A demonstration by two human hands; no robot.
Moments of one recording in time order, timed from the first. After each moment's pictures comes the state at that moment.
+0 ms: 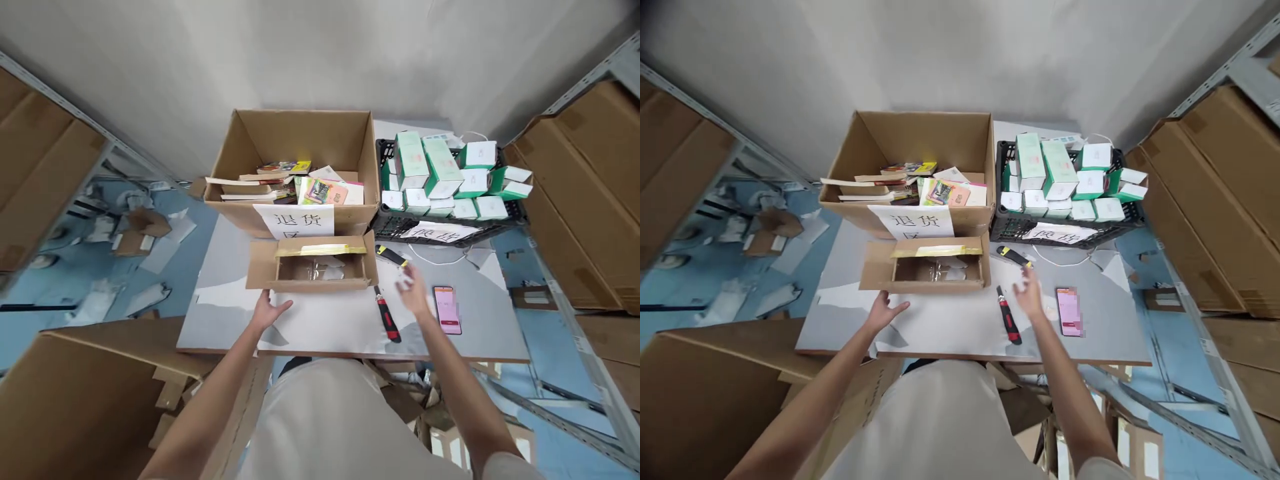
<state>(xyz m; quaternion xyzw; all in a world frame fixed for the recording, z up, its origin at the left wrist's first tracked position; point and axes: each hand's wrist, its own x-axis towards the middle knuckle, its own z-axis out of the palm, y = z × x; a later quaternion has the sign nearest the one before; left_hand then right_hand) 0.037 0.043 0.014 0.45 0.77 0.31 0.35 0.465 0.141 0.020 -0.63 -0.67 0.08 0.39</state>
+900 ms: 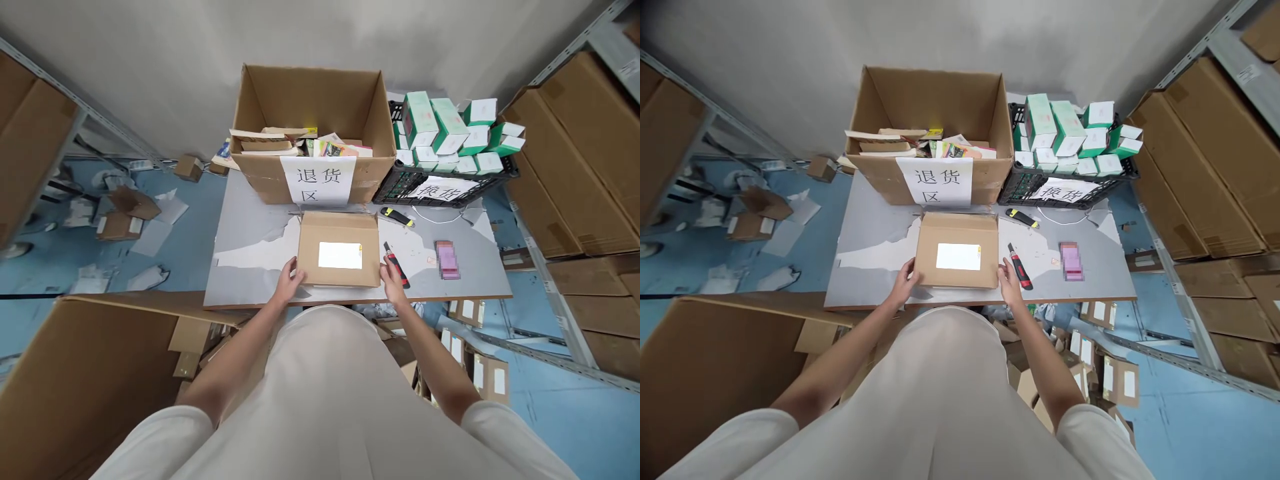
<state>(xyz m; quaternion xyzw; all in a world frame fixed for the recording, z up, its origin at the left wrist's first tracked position) 0.017 -0.033 0.007 0.48 0.63 0.40 0.46 0.356 -0.019 -0.008 -0.62 -0.49 0.47 0.39</state>
